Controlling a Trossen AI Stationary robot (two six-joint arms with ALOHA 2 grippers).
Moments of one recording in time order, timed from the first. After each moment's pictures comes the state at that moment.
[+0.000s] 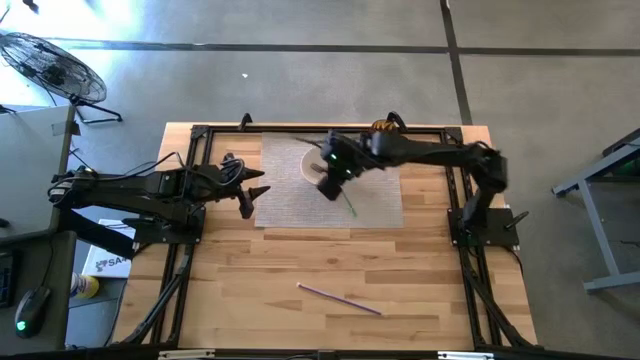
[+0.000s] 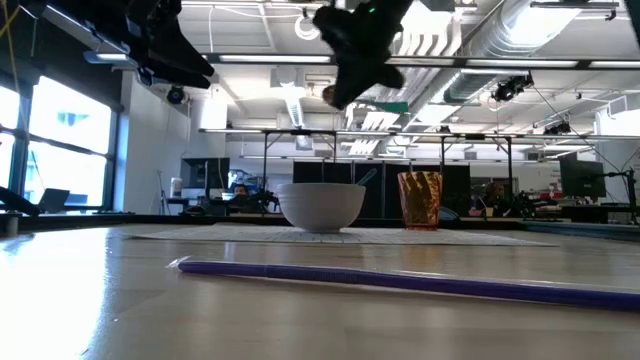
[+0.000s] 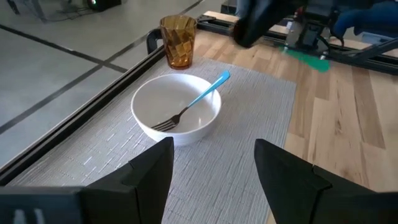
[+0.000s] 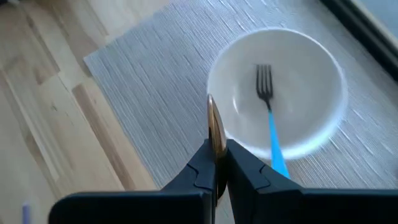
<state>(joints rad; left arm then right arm) 0.02 0.71 0.59 -0.26 -0.38 -0.20 -0.19 1.81 1.69 -0.90 0.11 0.41</state>
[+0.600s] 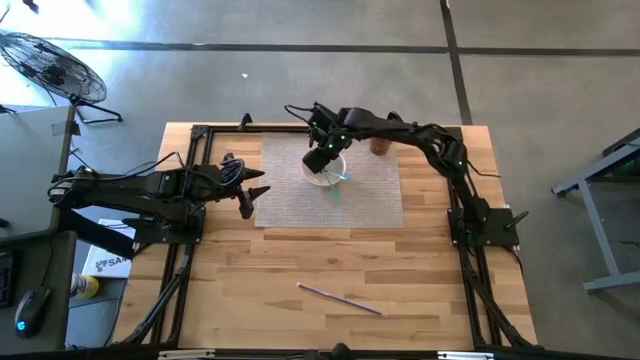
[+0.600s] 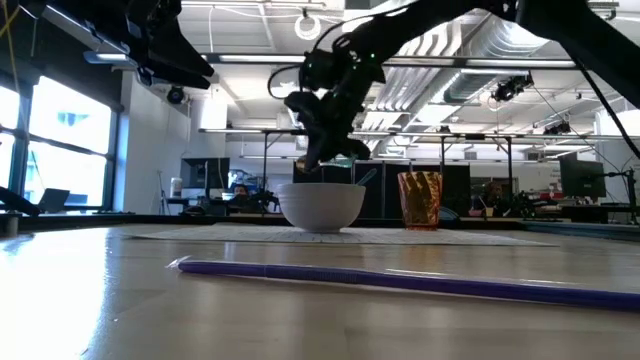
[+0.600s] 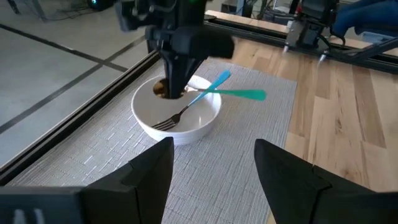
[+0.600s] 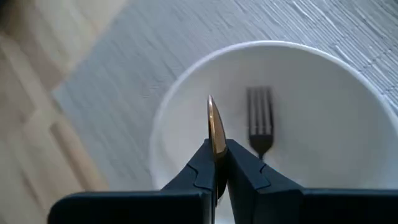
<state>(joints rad) 0.02 0.71 0.59 -0.26 -0.37 -0.20 -0.45 2.17 1.91 -0.85 -0.27 0.36</state>
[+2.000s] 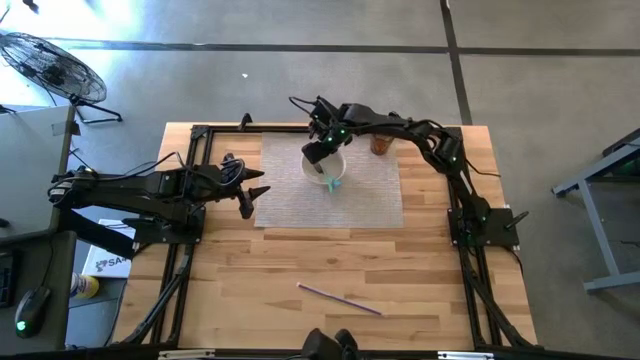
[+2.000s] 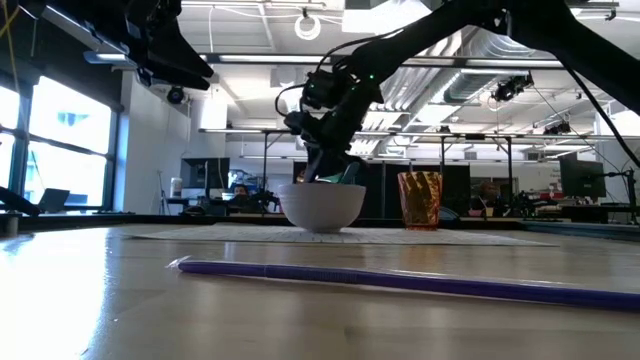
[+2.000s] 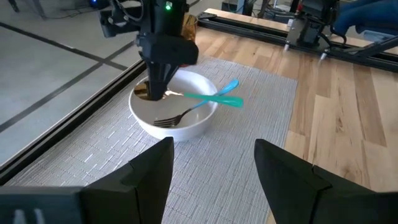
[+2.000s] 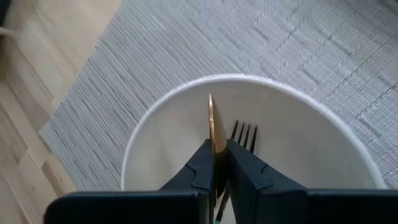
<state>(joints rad) 0.02 0.71 0.59 -0.27 -0.37 -0.21 -0.52 2.24 1.92 -0.77 -0.30 0.42</state>
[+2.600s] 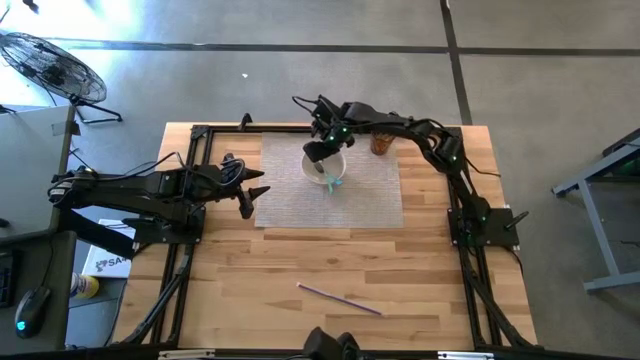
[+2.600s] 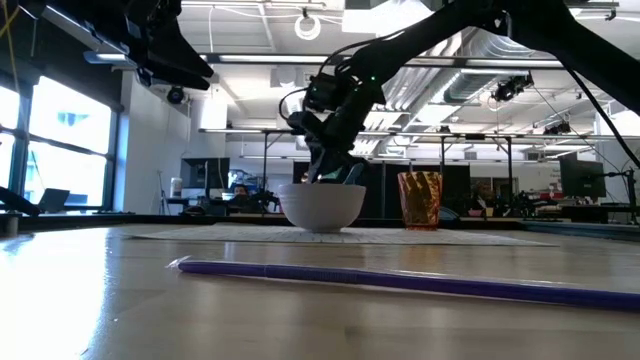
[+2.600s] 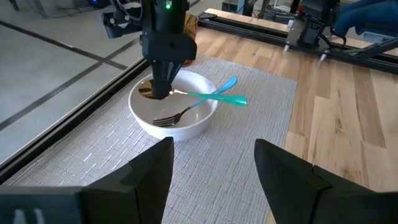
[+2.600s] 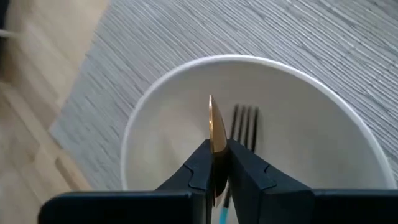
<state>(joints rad) 0.02 0.71 0.59 -0.27 -0.37 -0.21 -0.53 2.24 1.92 -0.80 -0.35 0.47</state>
